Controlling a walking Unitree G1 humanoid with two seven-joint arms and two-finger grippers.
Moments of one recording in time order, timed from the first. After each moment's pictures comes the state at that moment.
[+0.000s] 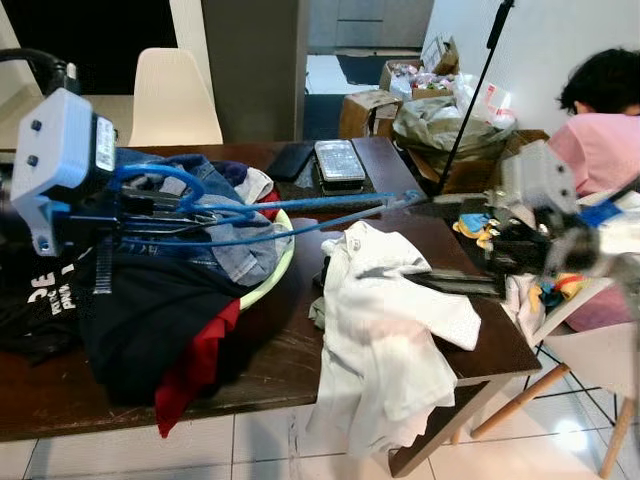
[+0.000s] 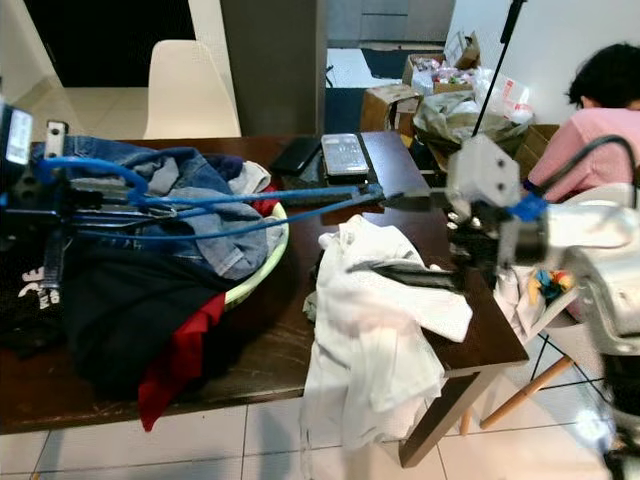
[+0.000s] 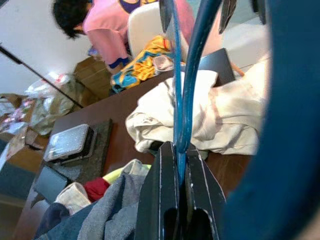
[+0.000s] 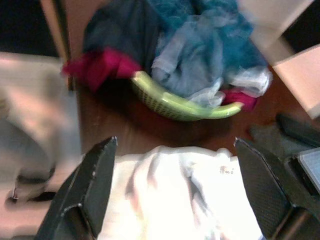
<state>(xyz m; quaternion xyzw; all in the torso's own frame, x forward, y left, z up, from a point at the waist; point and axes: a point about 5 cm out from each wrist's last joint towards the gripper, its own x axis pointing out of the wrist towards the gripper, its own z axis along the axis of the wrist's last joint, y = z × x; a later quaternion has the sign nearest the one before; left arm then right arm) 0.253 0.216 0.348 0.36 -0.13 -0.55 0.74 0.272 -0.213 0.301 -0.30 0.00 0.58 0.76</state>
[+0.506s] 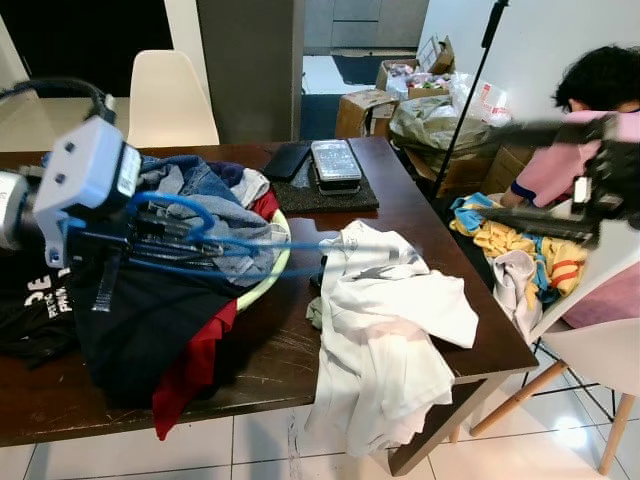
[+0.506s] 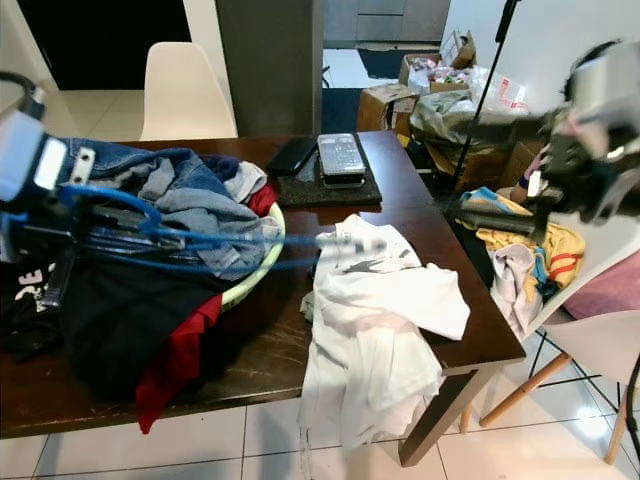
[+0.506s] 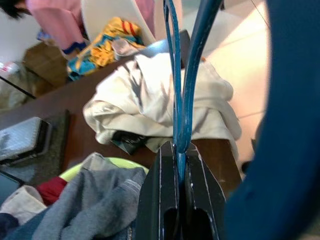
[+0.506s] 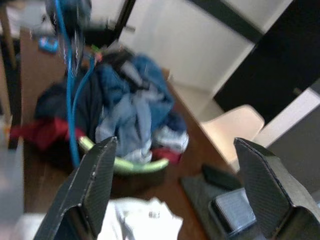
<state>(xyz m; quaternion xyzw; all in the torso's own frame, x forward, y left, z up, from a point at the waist) 0.265 0.212 0.323 0.37 -0.06 -0.60 0.71 0.256 -0.236 0.379 -0.24 -0.20 0.54 0.78</state>
